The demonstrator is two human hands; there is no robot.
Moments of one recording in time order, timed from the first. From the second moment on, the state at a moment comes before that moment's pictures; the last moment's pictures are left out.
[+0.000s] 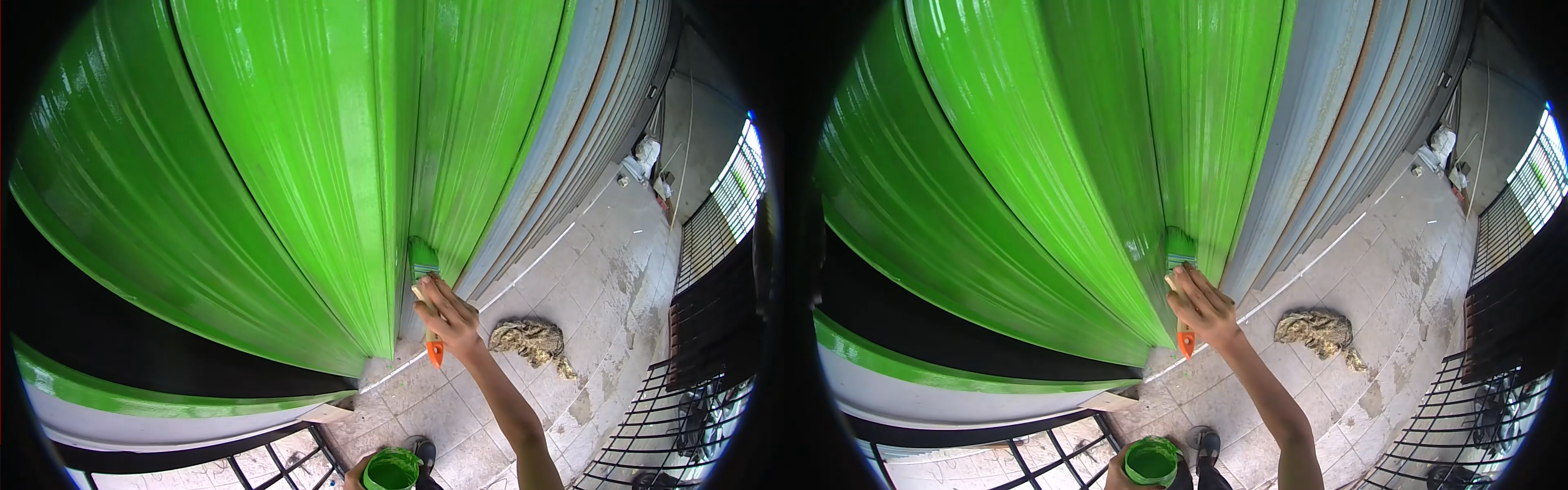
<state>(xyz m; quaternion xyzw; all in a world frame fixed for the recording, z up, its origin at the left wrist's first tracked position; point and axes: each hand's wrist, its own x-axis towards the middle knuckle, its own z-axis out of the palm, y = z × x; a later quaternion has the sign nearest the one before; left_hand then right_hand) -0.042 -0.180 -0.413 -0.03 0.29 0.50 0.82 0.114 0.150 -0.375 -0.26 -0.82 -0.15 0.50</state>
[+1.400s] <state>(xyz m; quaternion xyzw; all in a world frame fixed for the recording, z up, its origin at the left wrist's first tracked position) -0.026 -0.185 -0.425 0.35 0.50 0.46 0.65 0.097 0.156 -0.426 -0.31 -0.81 -0.06 0.50</state>
